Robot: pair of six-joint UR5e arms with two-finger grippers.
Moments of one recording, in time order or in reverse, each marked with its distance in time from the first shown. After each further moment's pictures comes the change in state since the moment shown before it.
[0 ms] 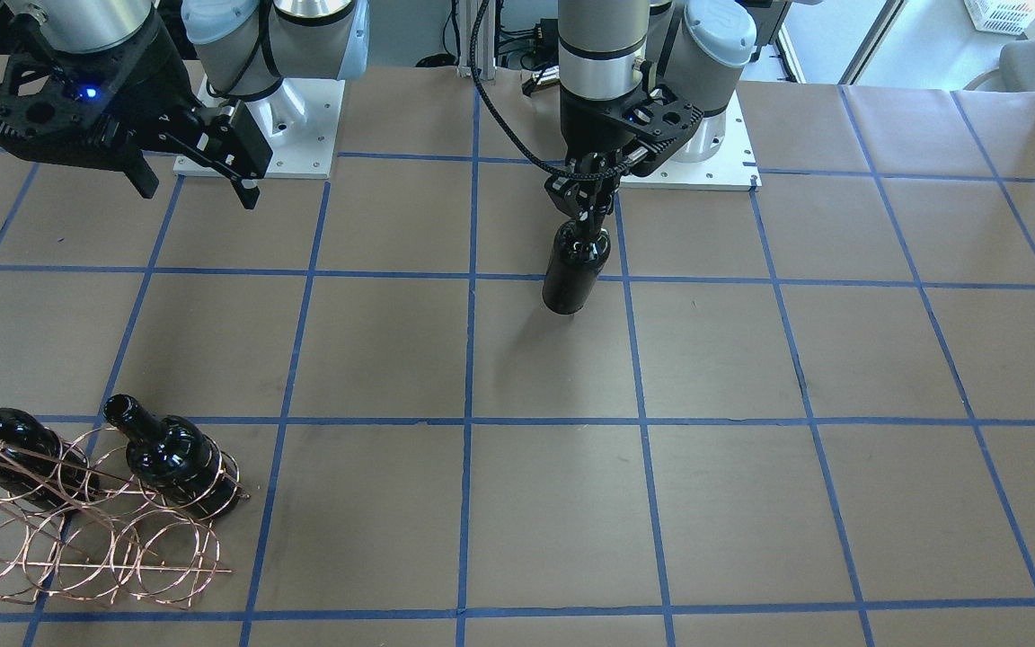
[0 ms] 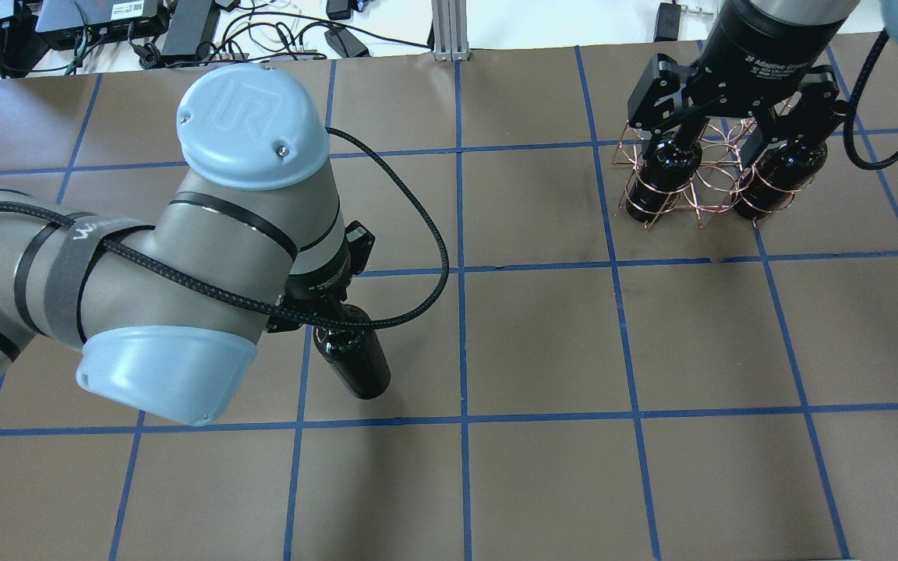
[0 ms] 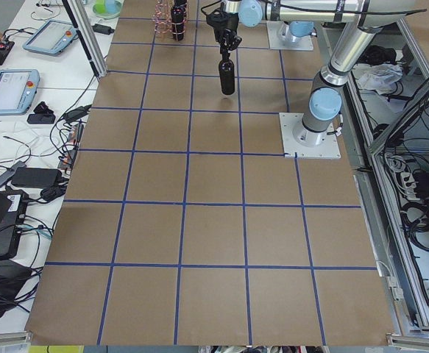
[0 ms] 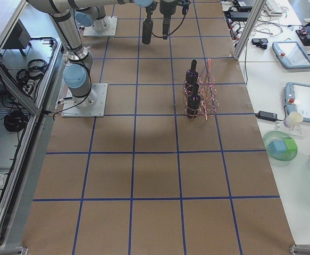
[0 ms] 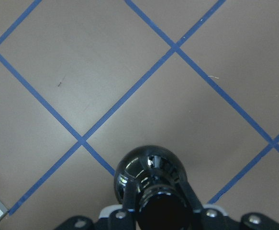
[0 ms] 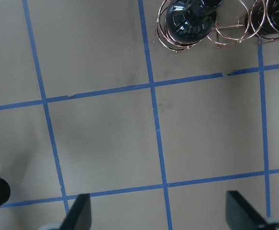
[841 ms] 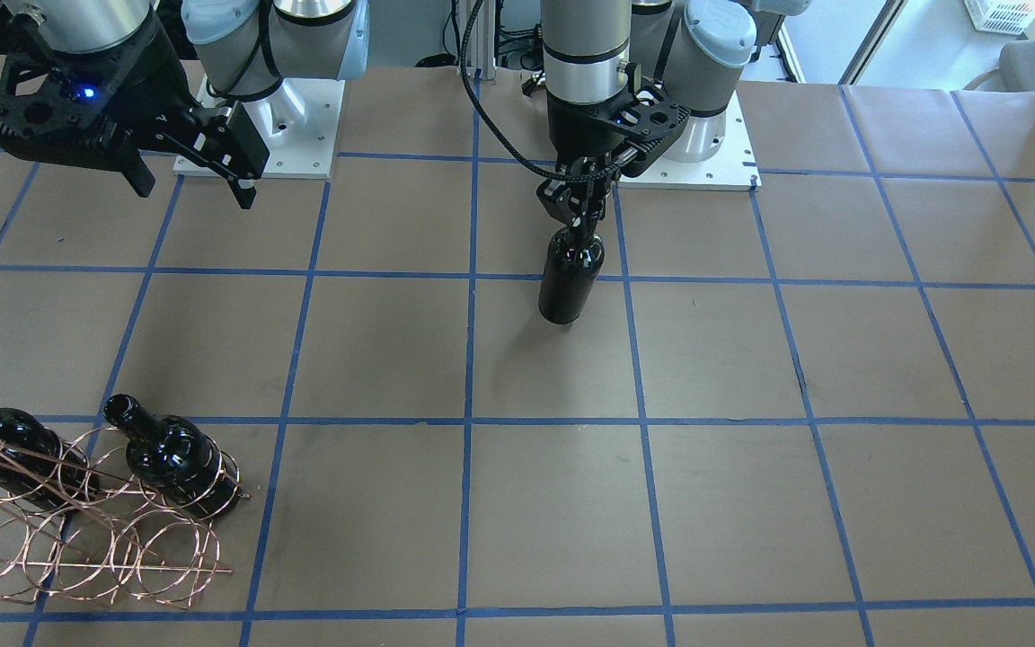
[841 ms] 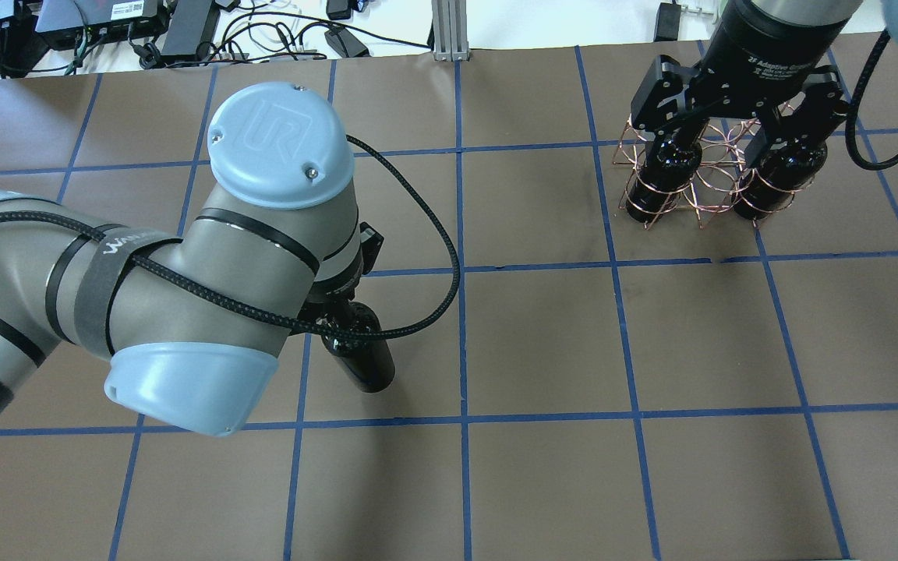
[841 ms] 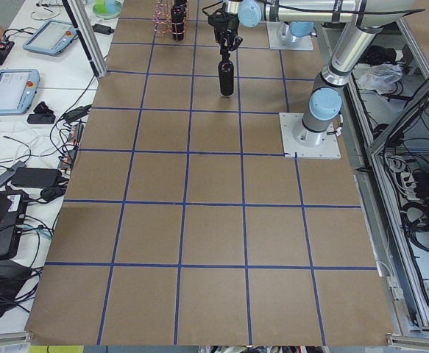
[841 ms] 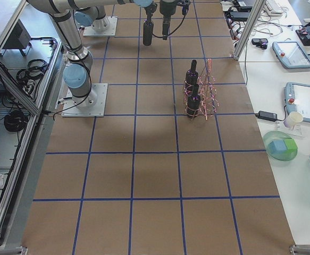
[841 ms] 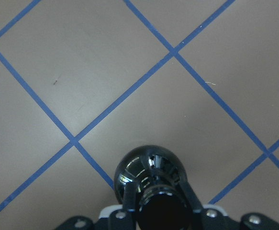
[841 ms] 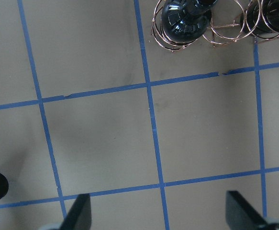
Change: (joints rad) left arm -0.022 -0.011 -0.017 0.054 0.025 -0.053; right arm 0.000 0.000 0.003 0.003 -0.013 0.003
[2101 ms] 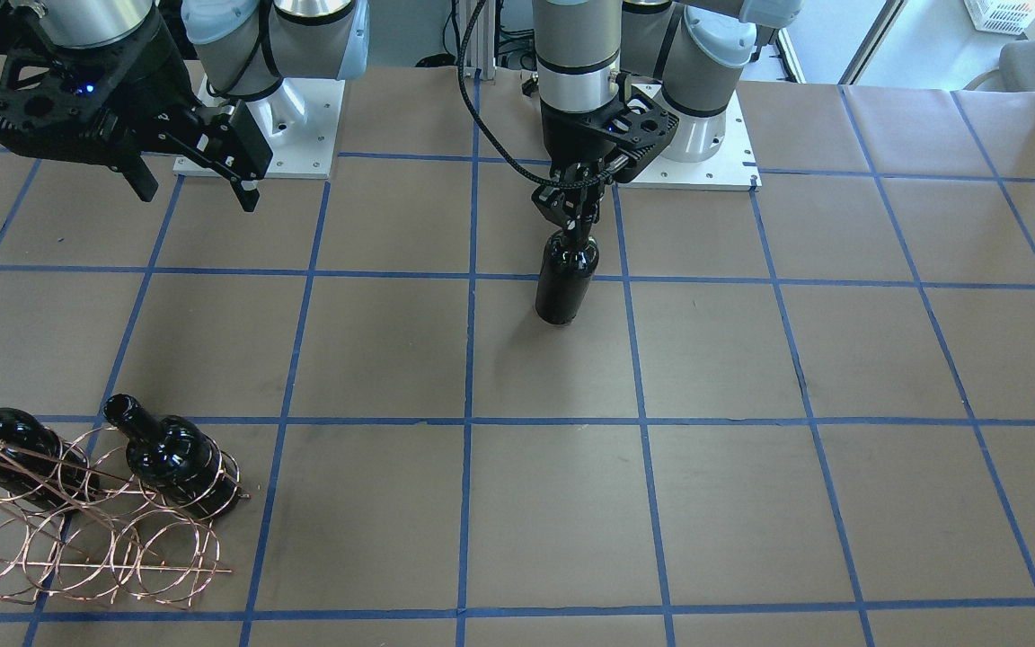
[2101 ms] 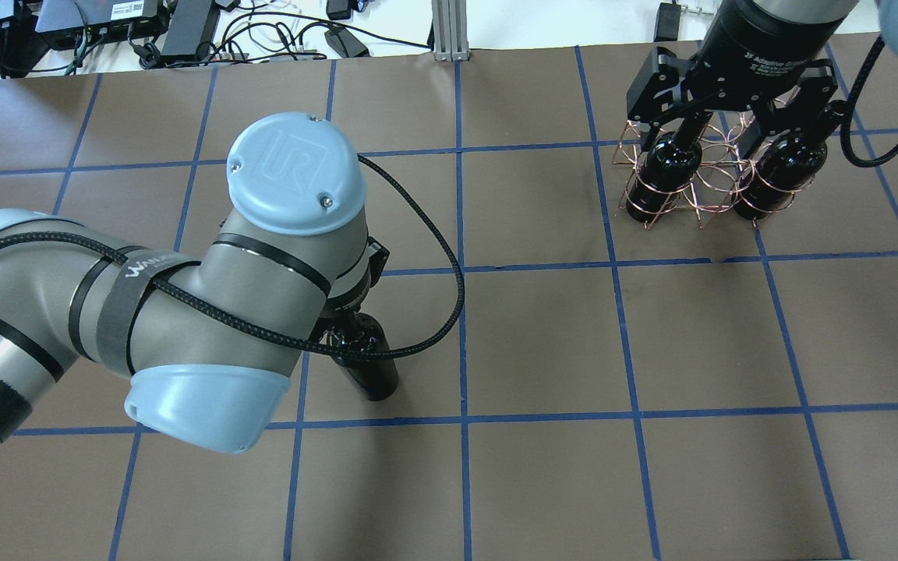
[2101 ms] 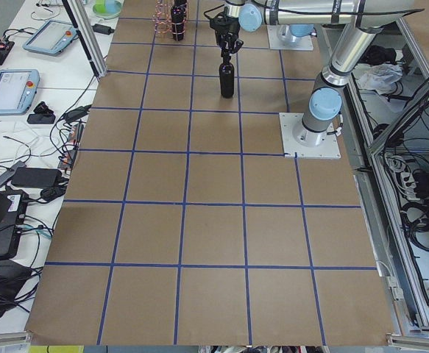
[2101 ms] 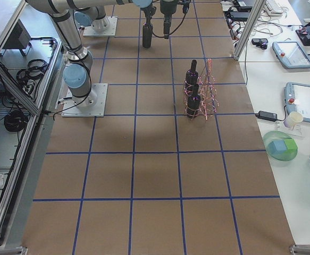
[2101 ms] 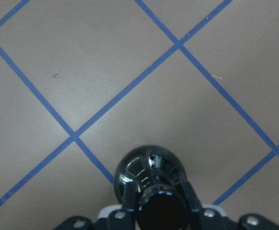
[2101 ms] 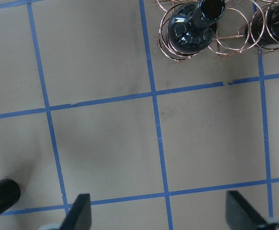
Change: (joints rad) left arm -0.015 -0.001 -0.035 0.022 0.003 -0.018; right arm 0.002 -0.010 0.013 -0.037 0.013 -0.003
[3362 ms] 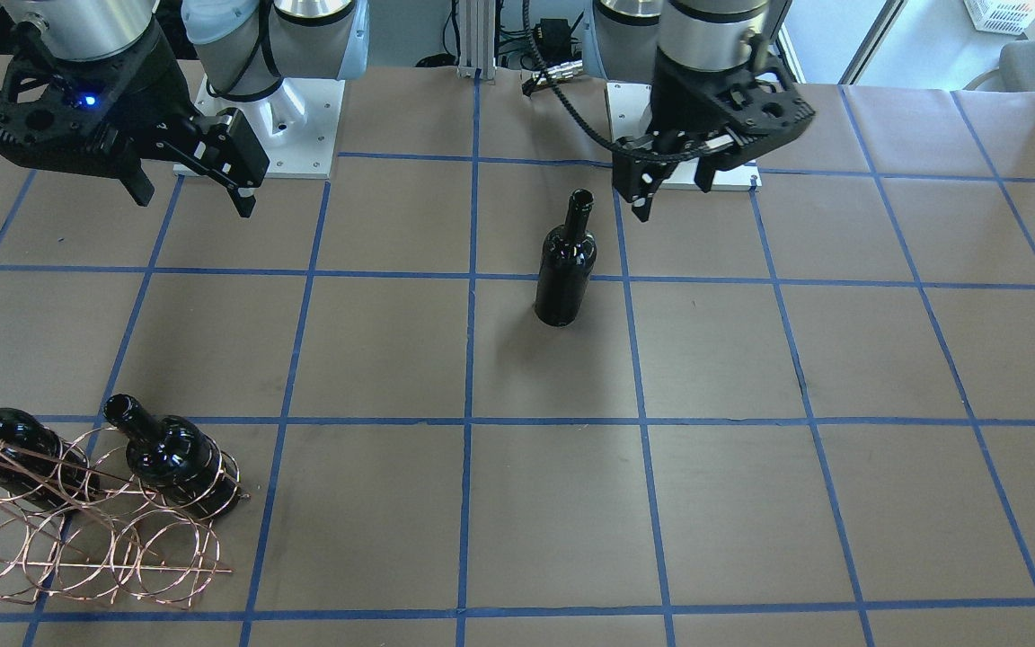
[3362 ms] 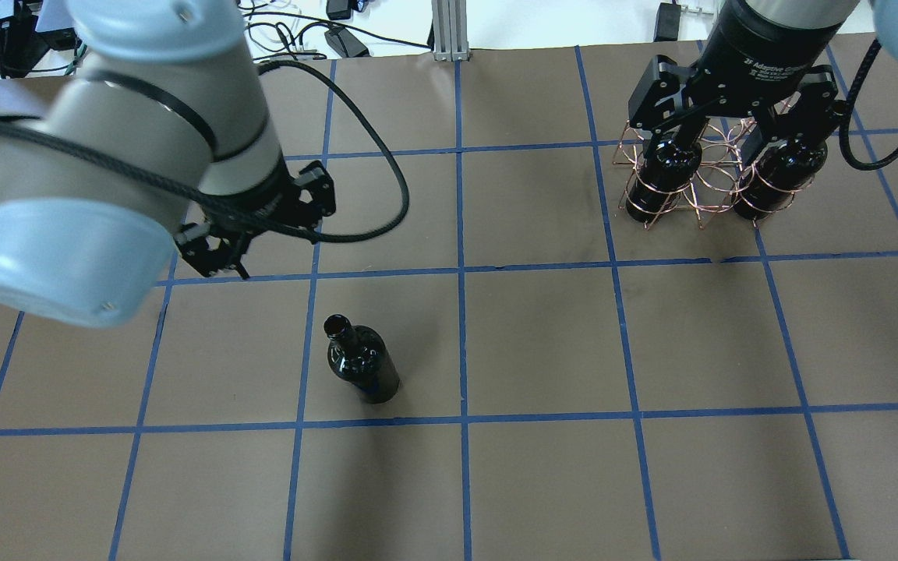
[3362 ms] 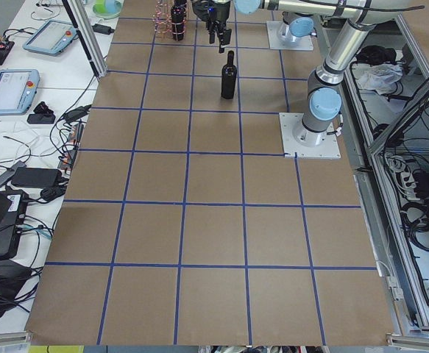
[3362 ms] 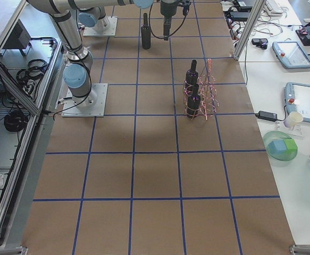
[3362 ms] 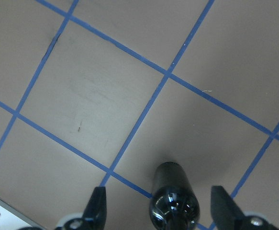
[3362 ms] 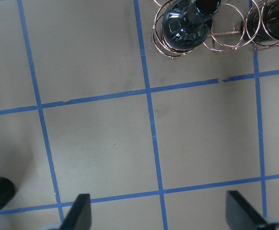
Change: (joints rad) left arm 0.277 -0.001 0.304 -0.327 -0.091 0.709; right arm -0.002 0.011 0.000 0.003 -0.021 -0.002
